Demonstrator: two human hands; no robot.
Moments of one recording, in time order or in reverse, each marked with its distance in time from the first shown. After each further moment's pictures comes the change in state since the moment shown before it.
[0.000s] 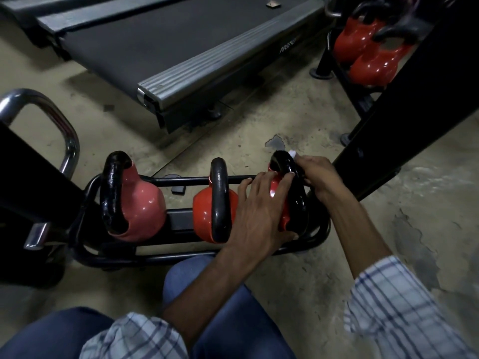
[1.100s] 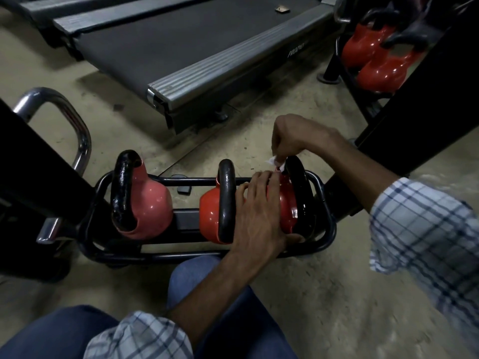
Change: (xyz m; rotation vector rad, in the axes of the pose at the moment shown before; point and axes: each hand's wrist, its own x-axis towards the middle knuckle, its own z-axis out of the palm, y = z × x) left_hand -0.005 -0.001 0.003 -0.029 0.055 -0.181; right_hand 0.040 -0.095 0.051 -1.488 -0.266 -0.378
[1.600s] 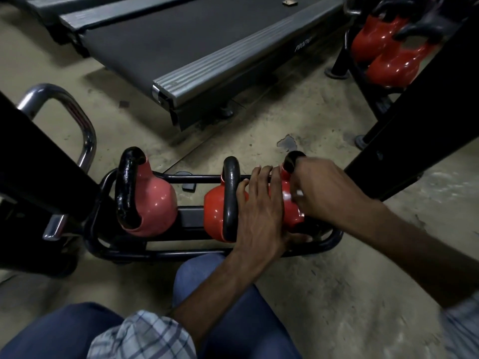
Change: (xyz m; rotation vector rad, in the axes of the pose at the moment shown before) left_hand 0.000 -0.004 0.001 0.009 0.009 -0.016; right_hand -0.123 -0.018 0.040 -0.068 0.146 -0.055
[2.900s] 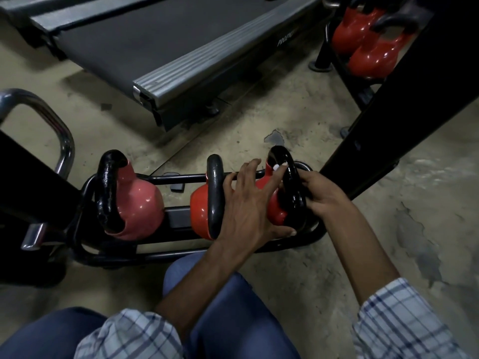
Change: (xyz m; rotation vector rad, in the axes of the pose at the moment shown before) left_hand 0.011 -0.001 -0.007 0.057 -0.078 0.108; right_hand 0.023 0.048 0.083 2.019 -0.131 0.512
